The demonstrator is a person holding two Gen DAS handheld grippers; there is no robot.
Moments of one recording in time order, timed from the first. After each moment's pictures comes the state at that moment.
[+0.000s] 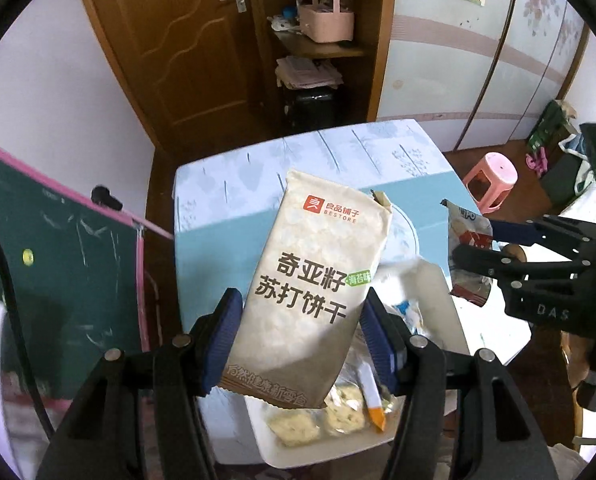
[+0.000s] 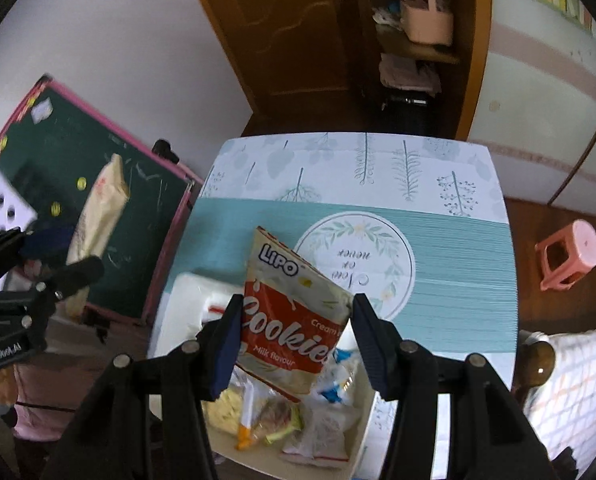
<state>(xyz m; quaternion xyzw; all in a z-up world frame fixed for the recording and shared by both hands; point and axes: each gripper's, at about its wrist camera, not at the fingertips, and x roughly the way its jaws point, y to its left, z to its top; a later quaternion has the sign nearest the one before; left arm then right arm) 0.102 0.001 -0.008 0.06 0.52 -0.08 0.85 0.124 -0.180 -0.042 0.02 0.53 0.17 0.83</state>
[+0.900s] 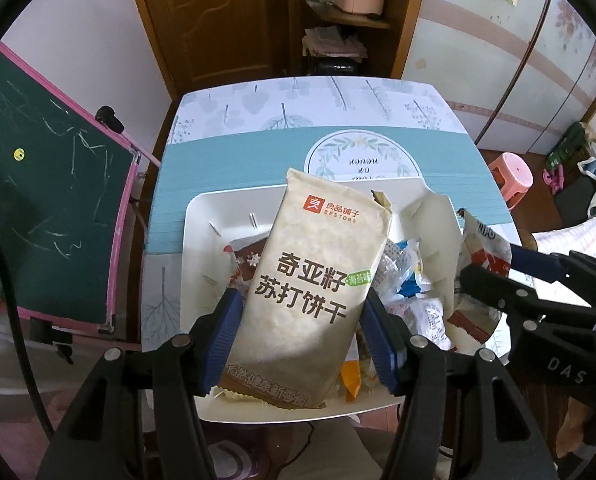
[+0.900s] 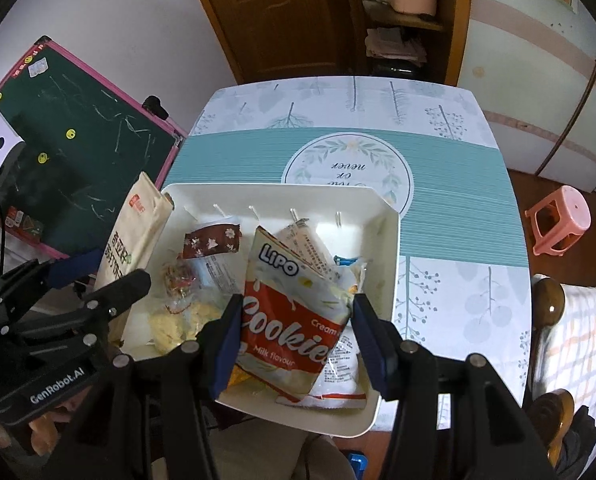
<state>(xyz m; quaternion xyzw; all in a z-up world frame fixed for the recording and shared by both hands) 0.020 -0.020 -0.104 0.00 0.54 -0.03 0.84 0.027 -0.177 -0.105 0.02 0.56 0.14 0.82</state>
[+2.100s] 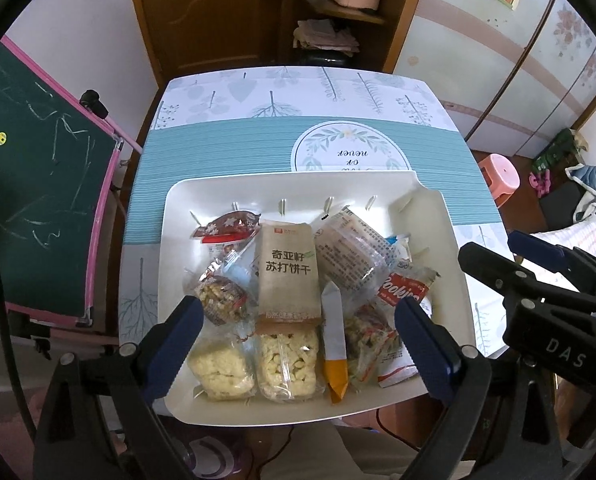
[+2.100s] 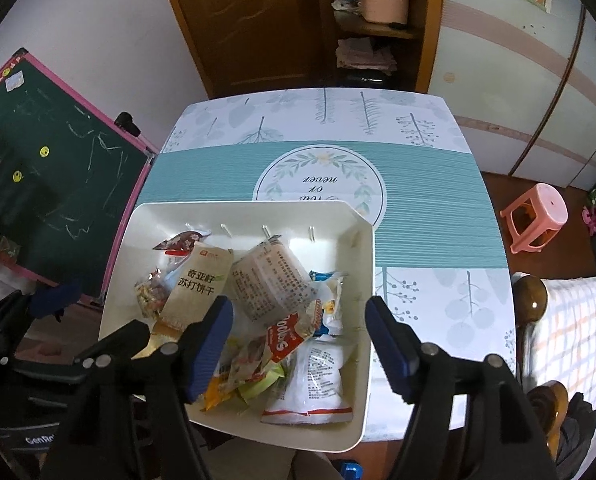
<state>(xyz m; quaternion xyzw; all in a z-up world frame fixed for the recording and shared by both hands) 0.026 -0.015 -0.118 -0.03 0.55 -0.05 0.83 0.030 -0.178 -0.107 0.01 0.54 0.09 0.84</state>
